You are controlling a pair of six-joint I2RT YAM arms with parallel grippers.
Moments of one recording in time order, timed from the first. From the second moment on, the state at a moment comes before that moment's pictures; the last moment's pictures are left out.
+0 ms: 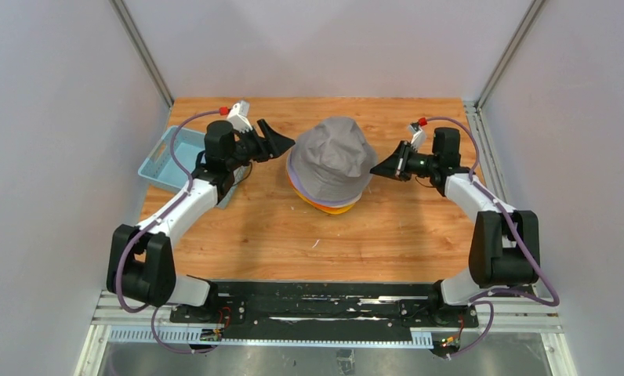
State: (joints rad) left arm -0.26 1.37 0.92 0.23 0.42 -0.64; right arm 0.04 1.51 0.91 0.00 -0.96 0.53
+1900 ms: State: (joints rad) left arm -0.26 1.49 0.81 0.53 0.51 -0.78; right arm 0.05 1.52 0.93 -0.02 -0.93 0.51
